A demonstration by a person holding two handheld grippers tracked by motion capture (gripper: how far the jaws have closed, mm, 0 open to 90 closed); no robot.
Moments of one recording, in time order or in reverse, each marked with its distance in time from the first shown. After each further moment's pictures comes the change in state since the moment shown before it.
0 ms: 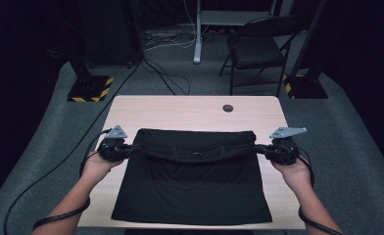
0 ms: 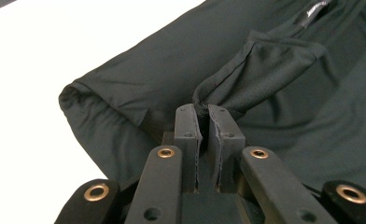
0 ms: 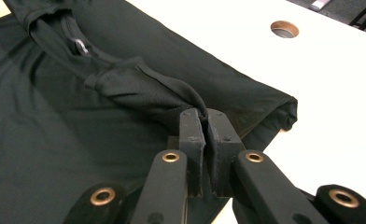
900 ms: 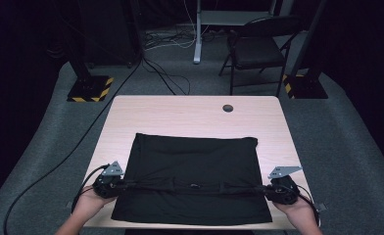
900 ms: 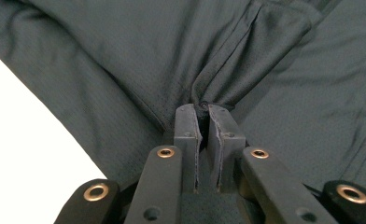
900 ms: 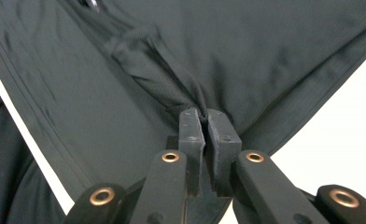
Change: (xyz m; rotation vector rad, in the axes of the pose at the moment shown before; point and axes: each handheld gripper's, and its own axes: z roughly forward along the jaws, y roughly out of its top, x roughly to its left) left arm -0.044 -0.090 0.009 0.121 -0.080 -0.018; right arm 0.044 -0.096 0.005 0.169 0.147 0.034
